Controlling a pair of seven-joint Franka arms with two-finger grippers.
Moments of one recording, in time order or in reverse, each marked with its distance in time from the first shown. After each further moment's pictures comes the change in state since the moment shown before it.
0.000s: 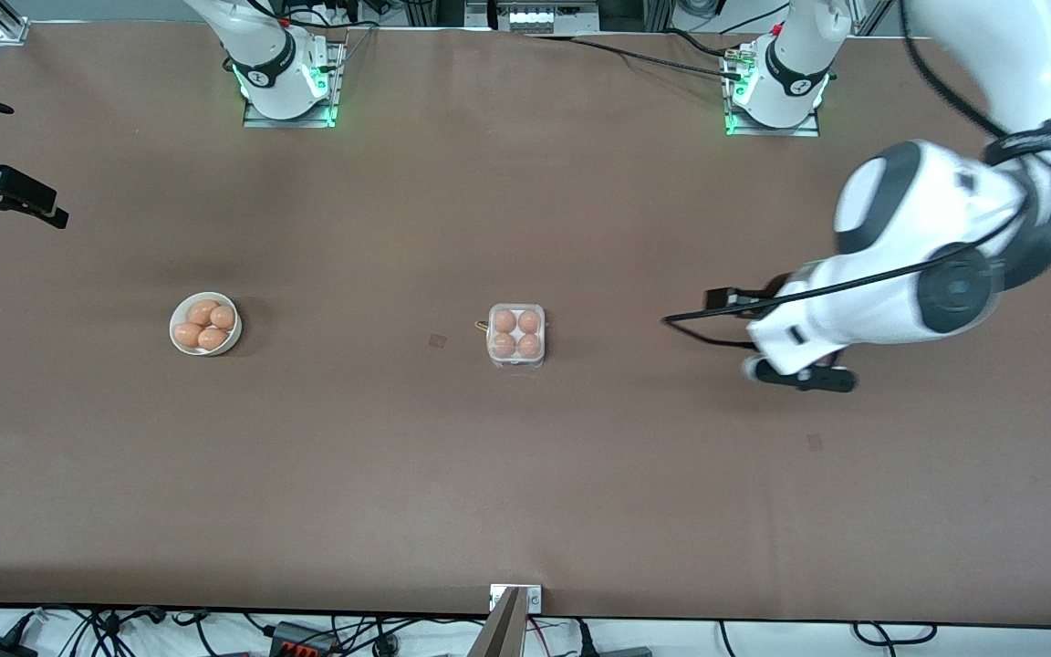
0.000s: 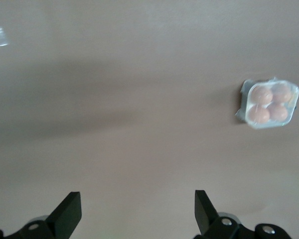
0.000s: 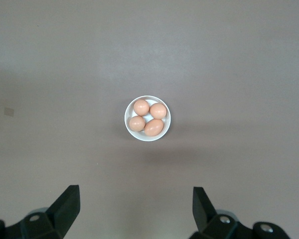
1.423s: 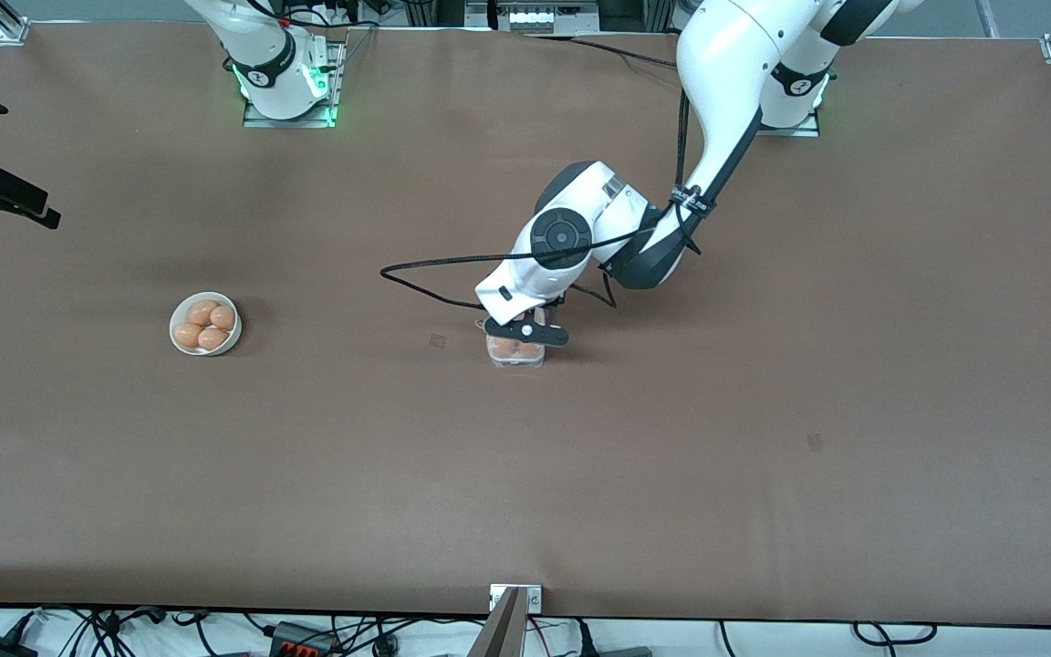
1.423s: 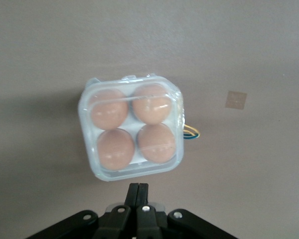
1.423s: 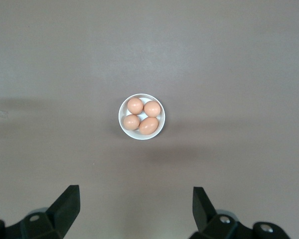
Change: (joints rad) left arm -0.497 0.313 0.000 -0.008 -0.003 0.556 -0.404; right arm -0.010 0.002 -0.020 -0.011 0.000 0.005 0.000
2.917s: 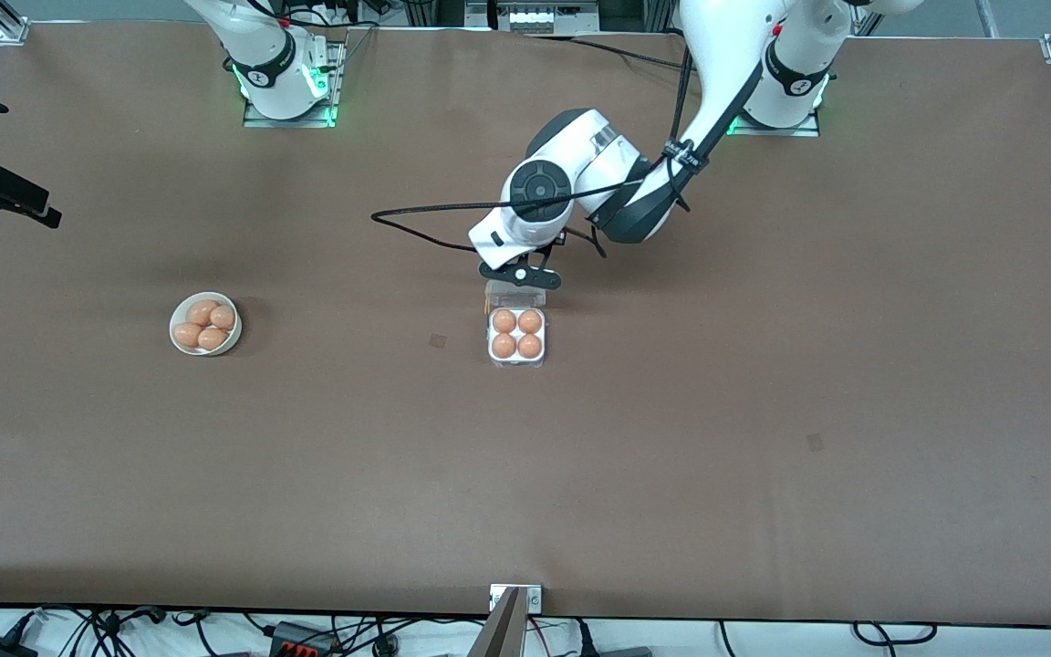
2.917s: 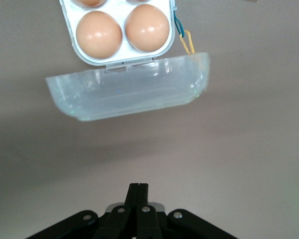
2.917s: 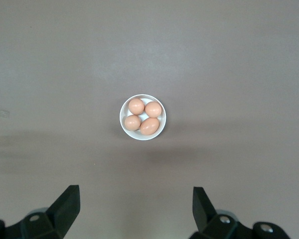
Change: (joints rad) left arm -0.022 -0.119 -0.068 -0.166 -0.025 -0.101 -0.045; right arm 0.004 -0.004 0.001 0.000 0.000 0.001 0.000
